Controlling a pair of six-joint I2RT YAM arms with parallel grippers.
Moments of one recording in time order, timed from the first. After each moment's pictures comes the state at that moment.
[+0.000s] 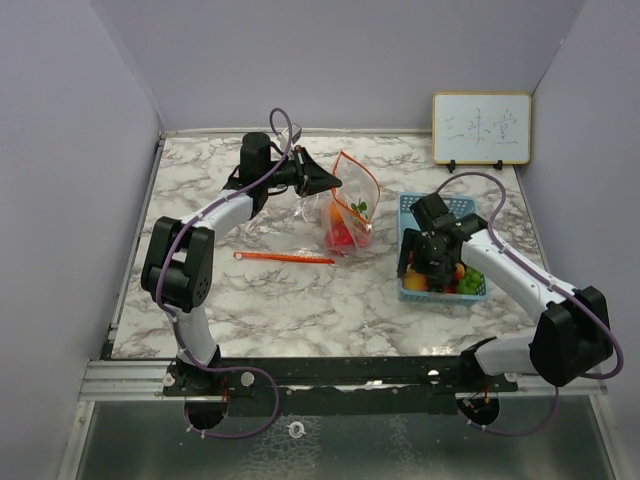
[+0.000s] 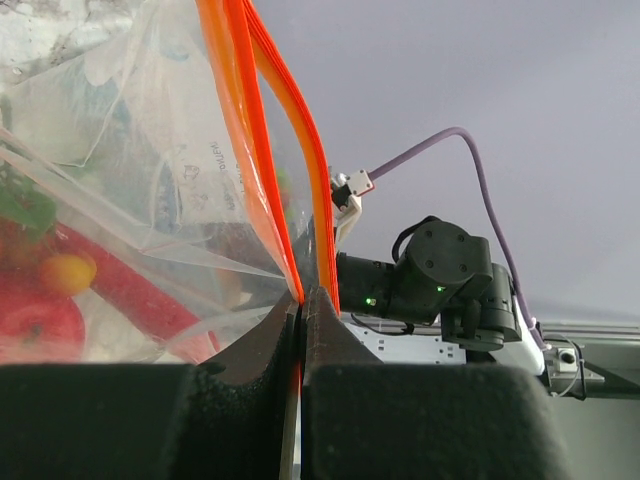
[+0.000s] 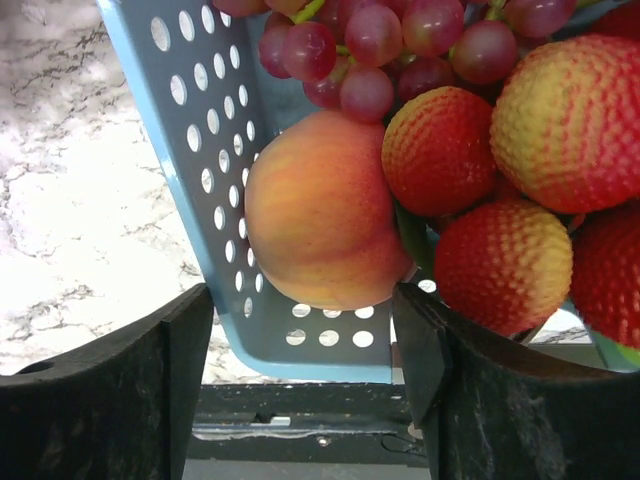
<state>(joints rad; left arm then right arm) -0.32 1.83 1.27 0.37 0.98 -1.23 0.44 1.35 0.98 -0.90 0.06 0.65</state>
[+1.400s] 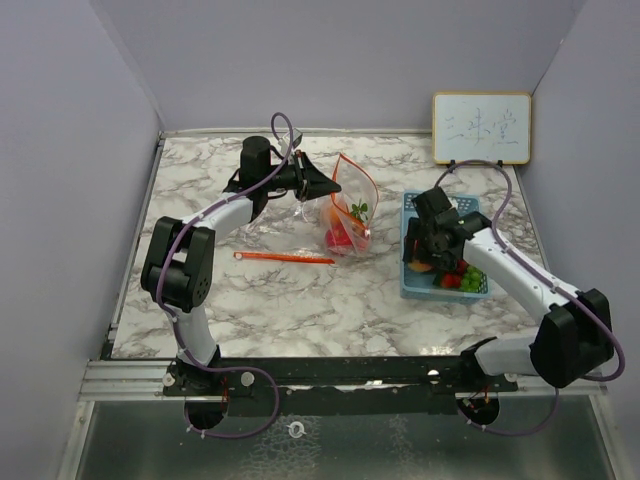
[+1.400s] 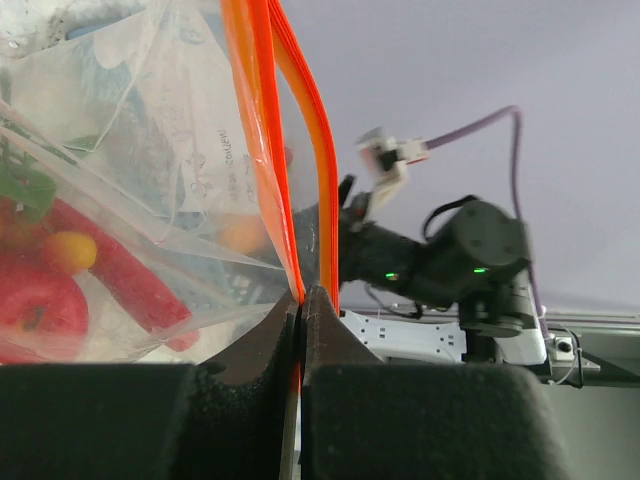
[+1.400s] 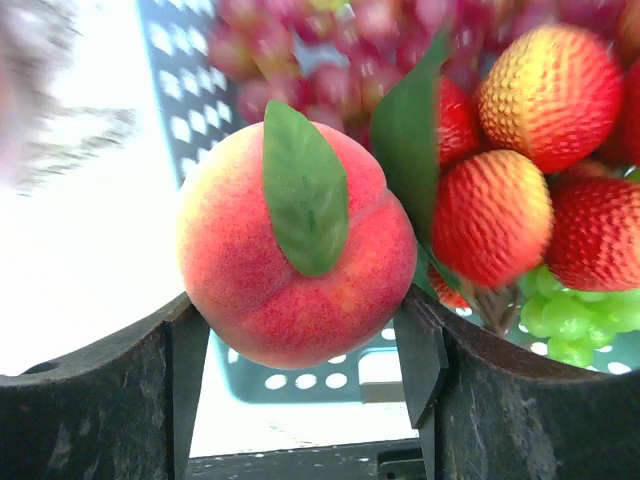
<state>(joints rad) -0.32 1.83 1.23 0.39 1.01 -1.23 0.44 1.34 0.95 -0.82 0.23 0.61</state>
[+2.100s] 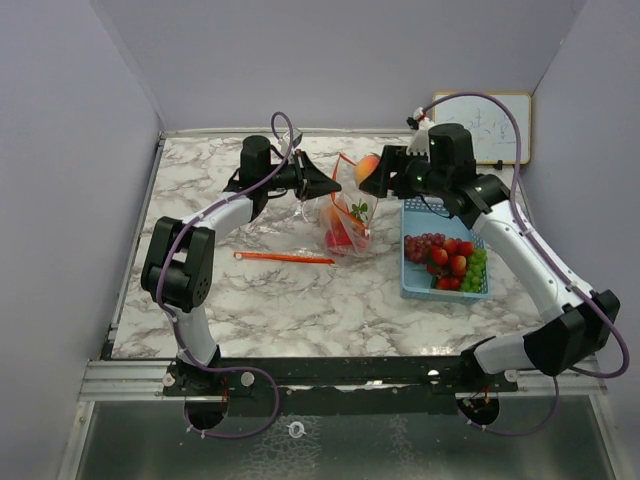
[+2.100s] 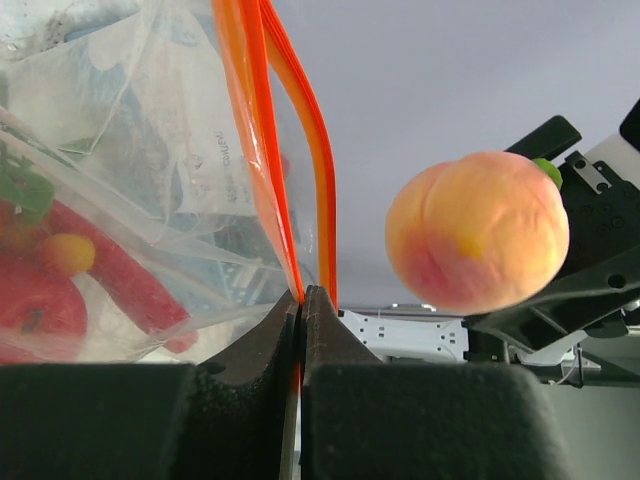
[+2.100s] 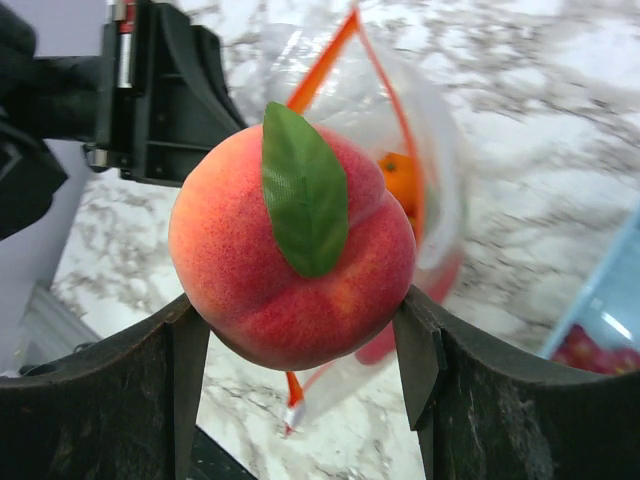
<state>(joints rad) -0.32 1.83 1.24 0.39 1.01 -1.23 0.44 1.37 1.41 -0.55 -0.21 0.38</state>
